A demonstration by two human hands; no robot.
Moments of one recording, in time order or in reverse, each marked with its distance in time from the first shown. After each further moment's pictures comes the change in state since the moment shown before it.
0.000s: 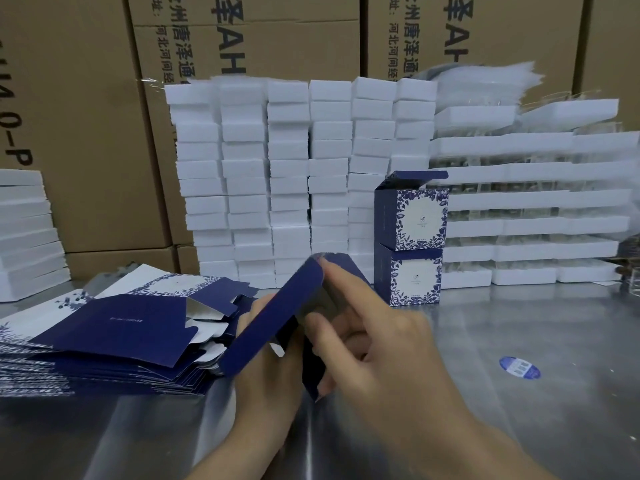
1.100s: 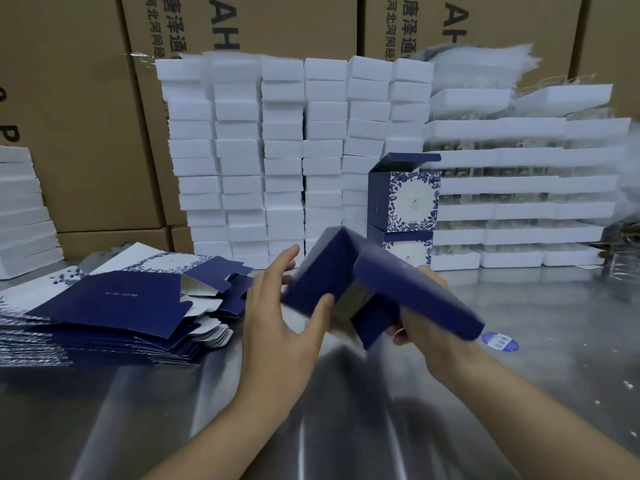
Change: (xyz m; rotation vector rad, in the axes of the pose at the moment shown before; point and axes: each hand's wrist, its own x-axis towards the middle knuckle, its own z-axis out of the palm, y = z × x) left_hand -0.019 0.029 -0.005 -0.106 -0.142 0.268; right_hand 0.012 0.085 -0.033 0.217 0.178 0.671
